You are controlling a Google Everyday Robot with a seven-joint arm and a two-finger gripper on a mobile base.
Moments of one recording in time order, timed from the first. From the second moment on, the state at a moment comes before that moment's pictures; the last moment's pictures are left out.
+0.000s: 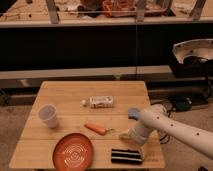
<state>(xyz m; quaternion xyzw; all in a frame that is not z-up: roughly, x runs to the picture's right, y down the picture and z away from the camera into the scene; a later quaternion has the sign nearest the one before) 0.132 0.315 0.772 -0.34 -0.29 -0.28 0.85</state>
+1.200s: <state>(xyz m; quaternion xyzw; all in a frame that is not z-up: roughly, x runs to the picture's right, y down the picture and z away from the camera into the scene) 0.130 0.317 0.743 -0.35 -0.28 -0.29 0.84</state>
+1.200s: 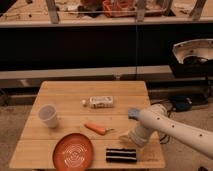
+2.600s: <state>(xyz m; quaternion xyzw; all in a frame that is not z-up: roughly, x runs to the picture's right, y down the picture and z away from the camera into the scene) 0.111 0.347 0.746 -0.38 -0.27 -0.24 0.85</state>
